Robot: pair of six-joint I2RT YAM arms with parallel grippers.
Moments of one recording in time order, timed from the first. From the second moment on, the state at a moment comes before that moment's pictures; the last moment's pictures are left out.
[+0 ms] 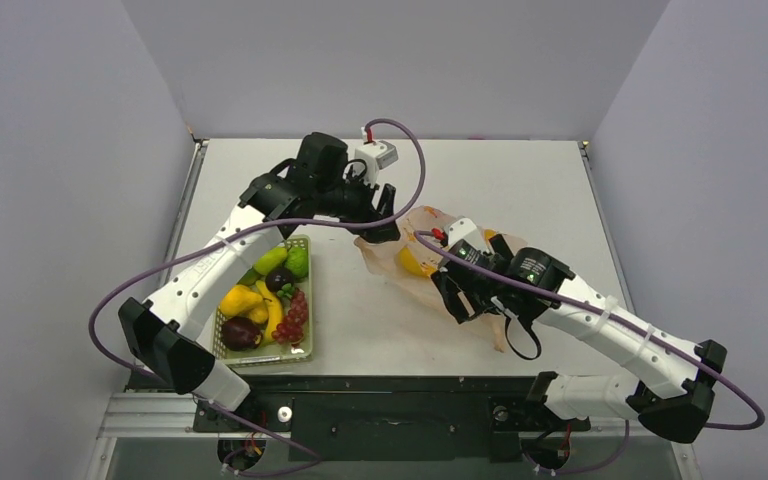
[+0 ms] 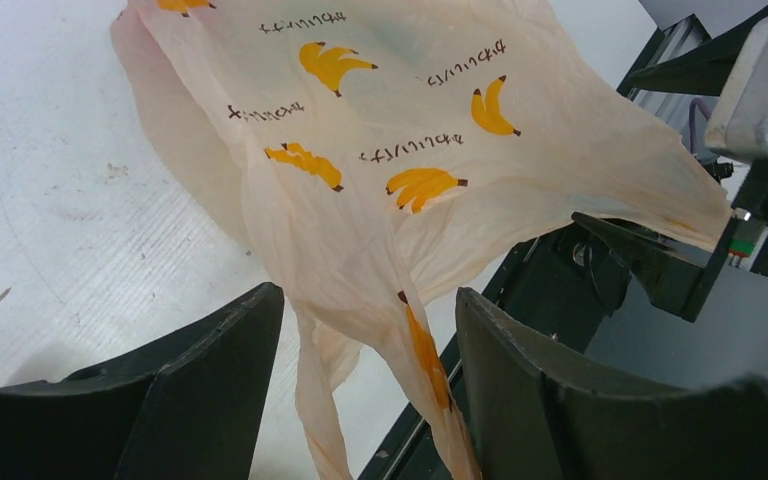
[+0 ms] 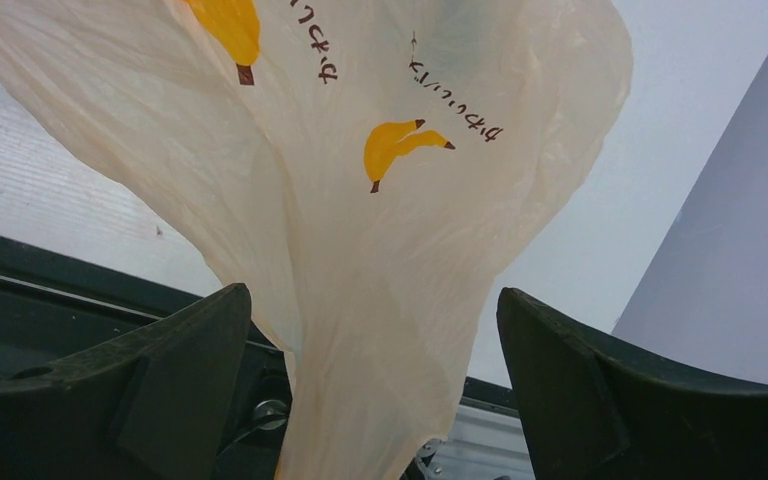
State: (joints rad) left arm -0.64 1.54 1.66 -0.80 0.43 -0.14; right arm 0.97 1.18 1.29 -1.27 0.50 0.28
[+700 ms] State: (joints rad) left arm -0.75 1.41 1.50 -0.77 0.12 -0.02; right arm 1.16 1.23 1.21 -1.43 0.88 0.67
